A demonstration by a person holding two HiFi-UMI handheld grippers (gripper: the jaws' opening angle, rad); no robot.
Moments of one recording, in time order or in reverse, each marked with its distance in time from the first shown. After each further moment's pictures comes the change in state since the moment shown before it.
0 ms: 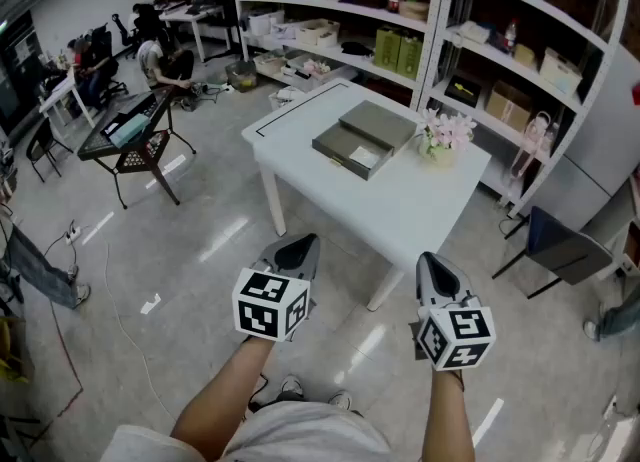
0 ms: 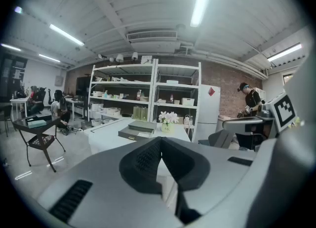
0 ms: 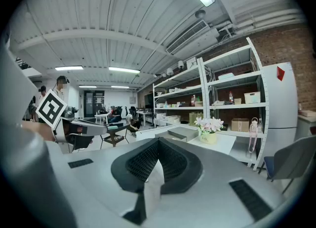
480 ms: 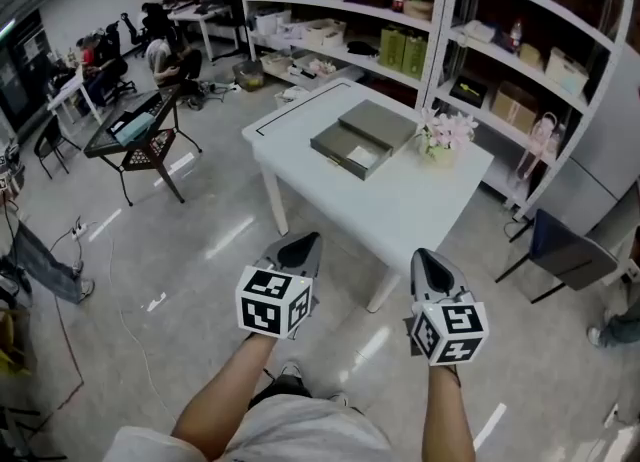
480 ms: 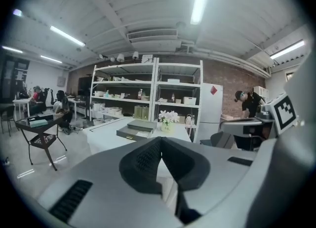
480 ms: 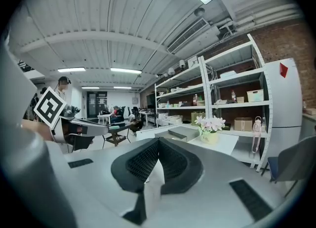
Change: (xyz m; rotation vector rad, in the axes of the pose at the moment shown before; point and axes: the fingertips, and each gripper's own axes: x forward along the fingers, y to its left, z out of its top) left arm 0.022 -0.024 0.001 -0.001 0.009 0.022; right arm 0.007 -0.024 -0.004 0.003 -0.004 0.030
